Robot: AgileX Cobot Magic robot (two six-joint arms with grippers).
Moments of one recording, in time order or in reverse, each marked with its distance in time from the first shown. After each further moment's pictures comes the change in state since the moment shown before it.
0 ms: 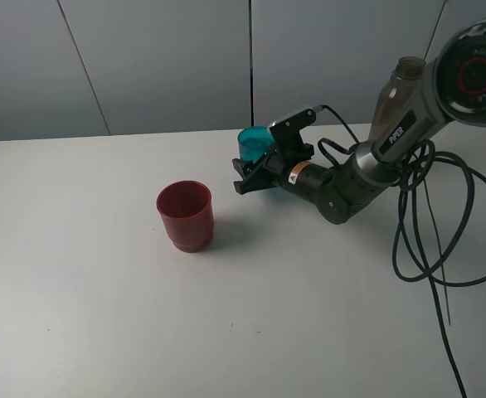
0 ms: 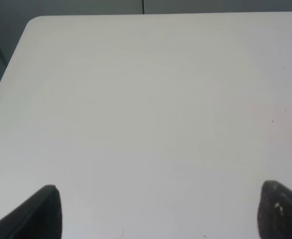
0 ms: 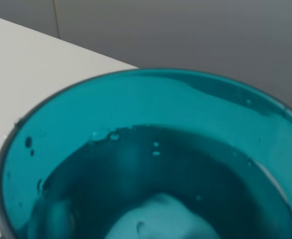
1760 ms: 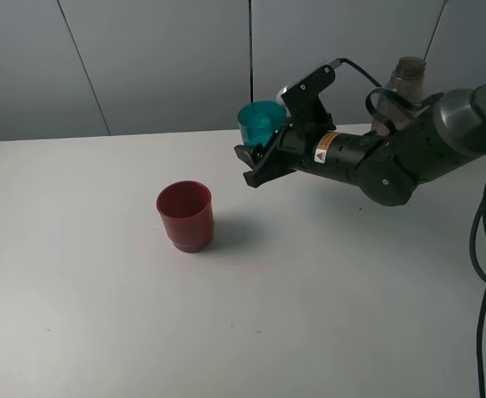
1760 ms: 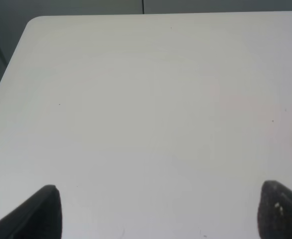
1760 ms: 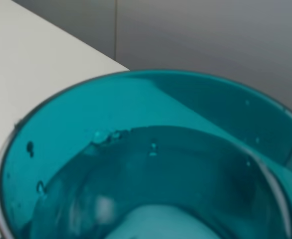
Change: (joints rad) left arm 0.000 0.000 0.000 0.000 0.000 0.002; right arm 0.035 -0.421 0.291 -0.135 0.152 -0.012
